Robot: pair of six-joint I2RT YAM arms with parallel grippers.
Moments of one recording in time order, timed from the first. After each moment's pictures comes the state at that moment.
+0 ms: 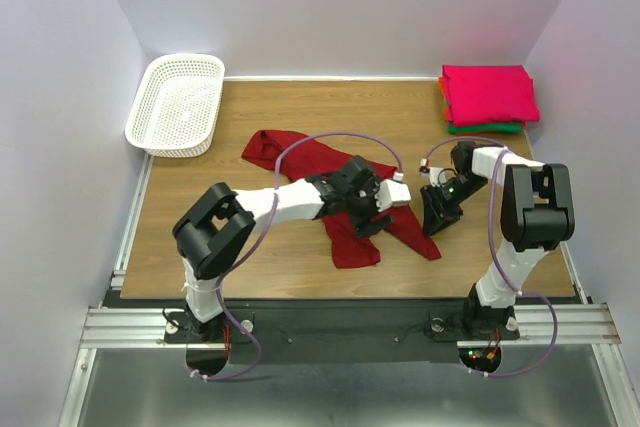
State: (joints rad) left arm -0.91 1.82 1.20 -0.20 0.34 0.37; right arm -0.01 1.82 1.08 -0.99 -0.56 -0.37
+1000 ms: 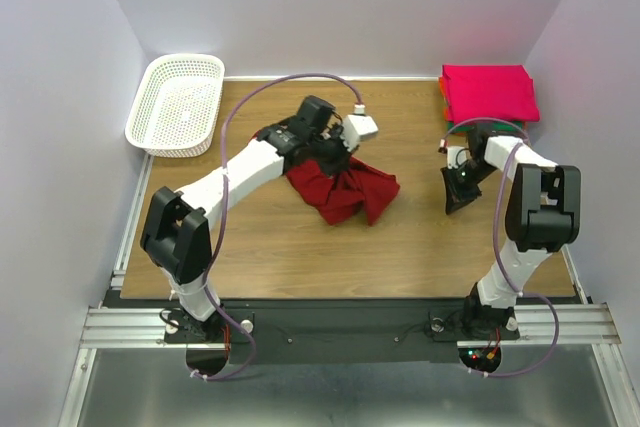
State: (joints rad) left arm -0.73 1.69 1.45 -0.49 0.35 0.35; right arm -0.08 1.81 1.20 -0.93 -0.31 -0.32
